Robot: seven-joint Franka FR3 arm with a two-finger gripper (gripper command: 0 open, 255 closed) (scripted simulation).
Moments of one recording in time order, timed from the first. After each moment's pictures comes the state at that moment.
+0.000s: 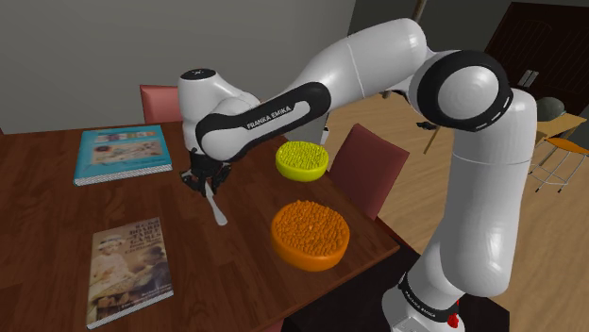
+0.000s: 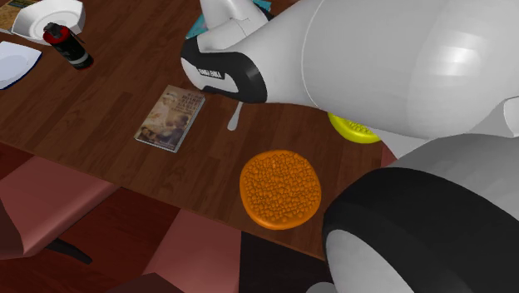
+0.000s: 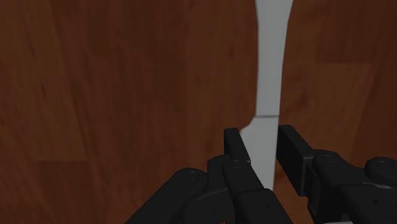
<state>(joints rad) 0.11 0.36 0.34 -1.82 -0.26 2.18 0.83</state>
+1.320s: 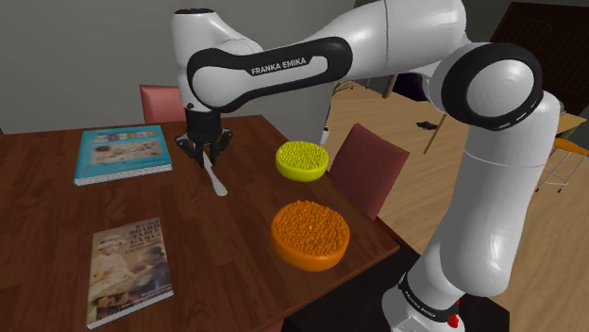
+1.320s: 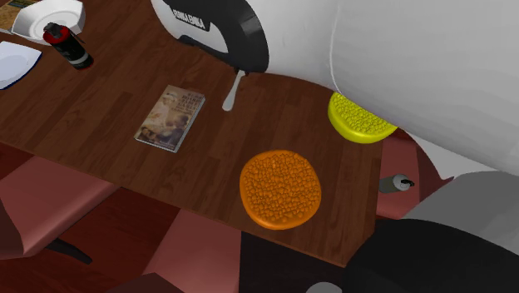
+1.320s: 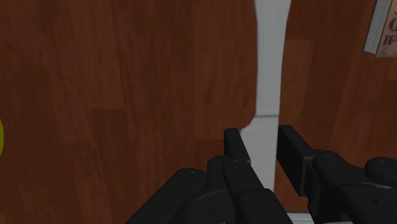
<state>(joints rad) 0.10 0.27 0.36 -1.67 -0.20 1.95 0.78</state>
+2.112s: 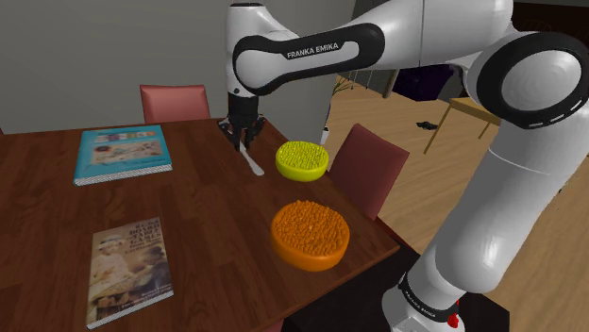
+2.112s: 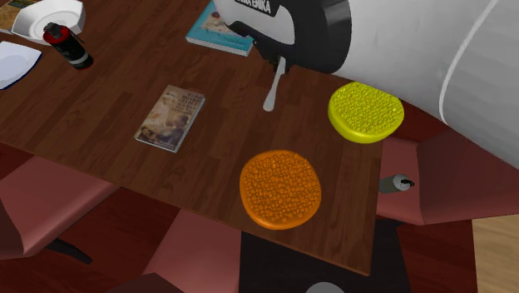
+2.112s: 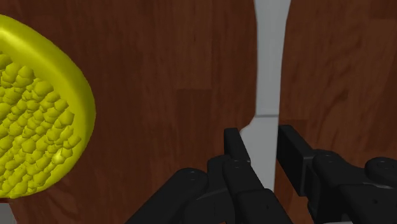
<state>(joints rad) -0.03 0.09 0.31 -1.84 -0.12 1.98 0.58</state>
